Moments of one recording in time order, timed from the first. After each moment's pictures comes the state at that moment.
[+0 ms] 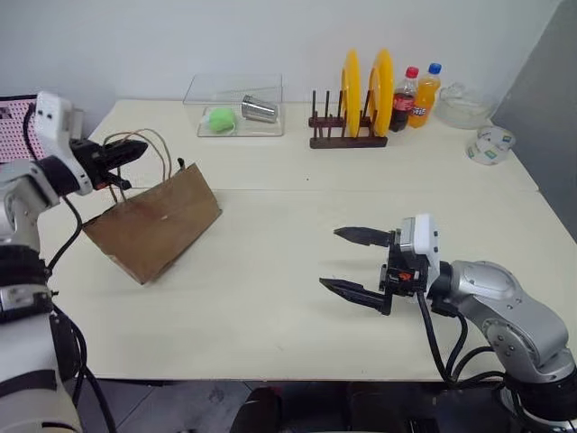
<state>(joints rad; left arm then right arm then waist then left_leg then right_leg) -0.89 0.94 0.20 0.64 -0.36 0.46 -1.04 -0.21 -0.59 0.08 -0.61 0.61 0.54 0.78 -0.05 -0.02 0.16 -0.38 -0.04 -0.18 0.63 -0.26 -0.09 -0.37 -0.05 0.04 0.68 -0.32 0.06</state>
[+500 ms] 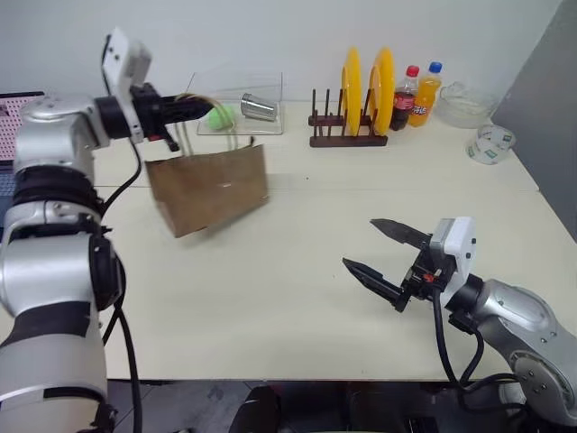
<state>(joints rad) -1.37 0.73 0.03 1.10 -0.17 0.14 -1.29 -0.02 -0.57 -0.06 -0.81 0.63 0.60 0.51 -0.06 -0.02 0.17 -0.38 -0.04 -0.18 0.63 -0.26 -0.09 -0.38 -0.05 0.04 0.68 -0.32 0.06</state>
